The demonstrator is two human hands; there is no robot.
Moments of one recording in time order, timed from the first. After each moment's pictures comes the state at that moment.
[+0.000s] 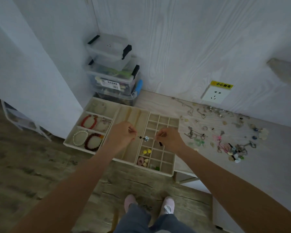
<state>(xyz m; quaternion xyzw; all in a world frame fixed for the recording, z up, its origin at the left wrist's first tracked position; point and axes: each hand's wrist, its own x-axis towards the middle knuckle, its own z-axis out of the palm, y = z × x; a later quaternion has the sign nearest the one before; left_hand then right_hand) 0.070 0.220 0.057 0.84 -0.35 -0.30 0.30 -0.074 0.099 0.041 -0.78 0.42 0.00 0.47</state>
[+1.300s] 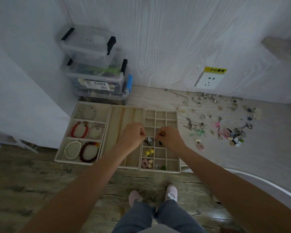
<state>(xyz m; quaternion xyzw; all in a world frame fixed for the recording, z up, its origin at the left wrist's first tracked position) 0.069 0.185 0.032 0.79 -0.48 -0.32 0.20 -0.064 0.110 0.031 -0.80 0.49 0.02 0.35</state>
